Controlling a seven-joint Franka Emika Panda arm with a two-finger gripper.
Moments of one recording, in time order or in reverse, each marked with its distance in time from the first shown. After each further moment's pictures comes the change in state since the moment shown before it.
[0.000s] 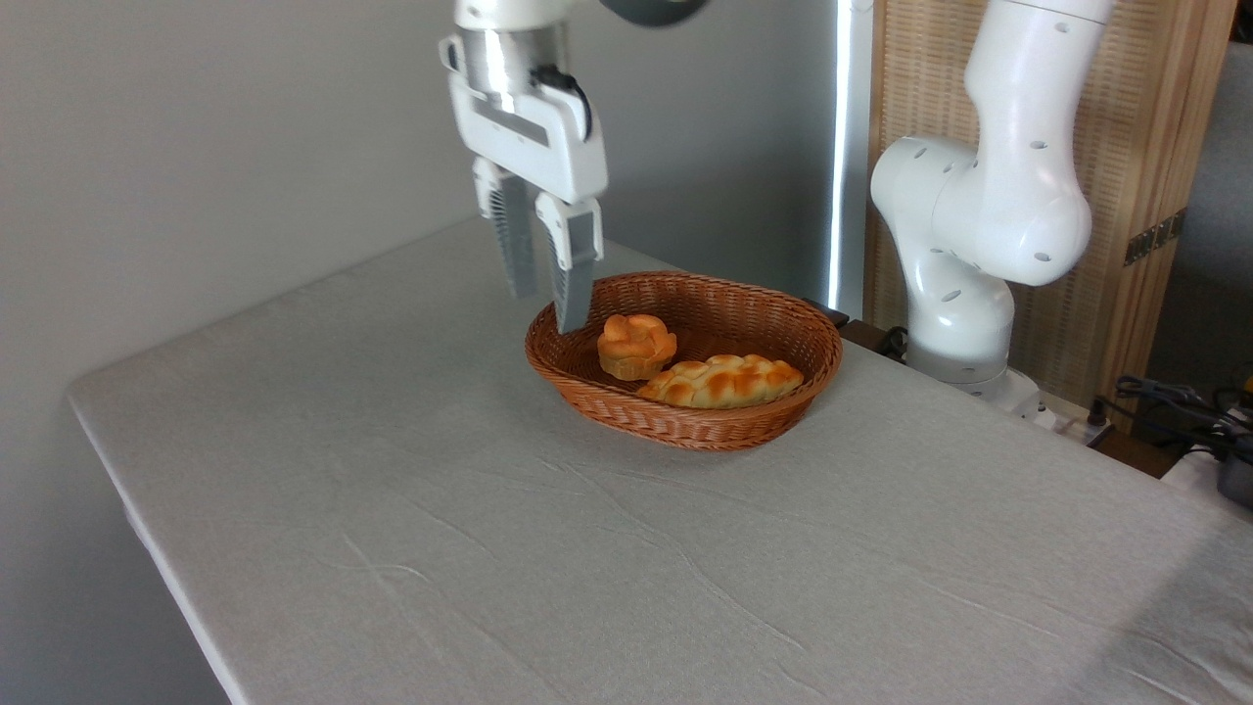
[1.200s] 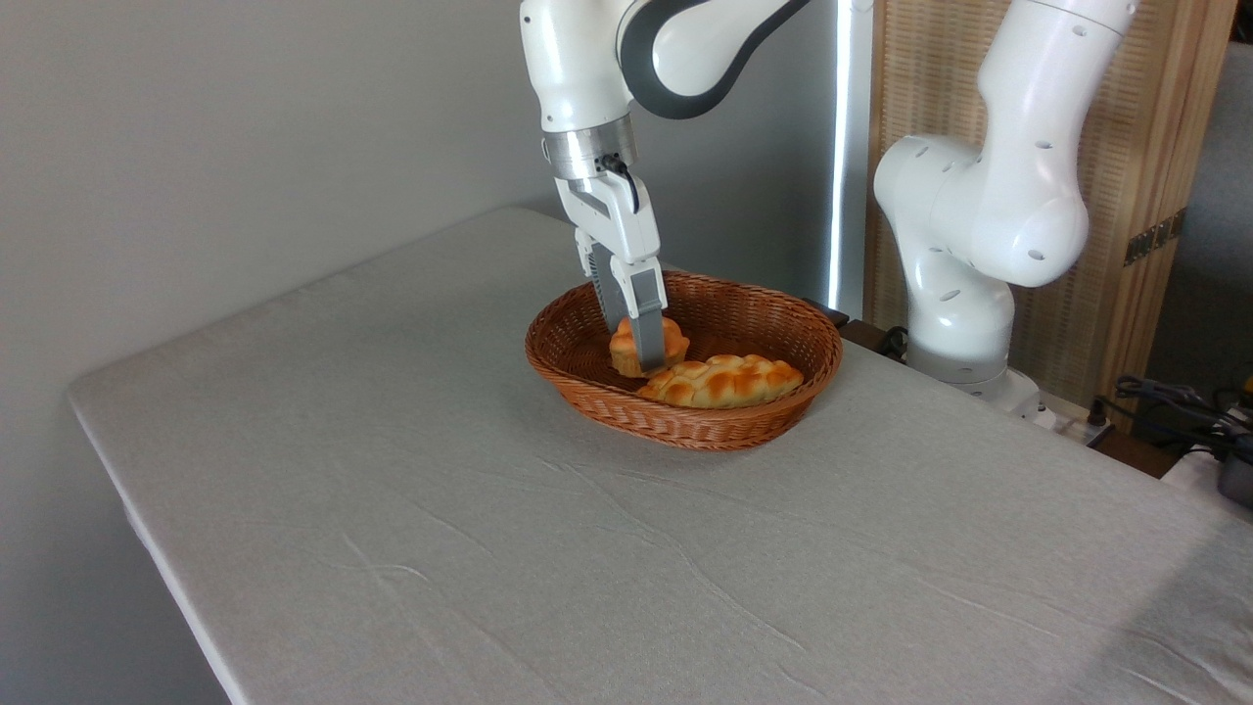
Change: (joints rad) arm -0.040 -0.080 -0.174 -0.295 -0.001 0.065 0.000
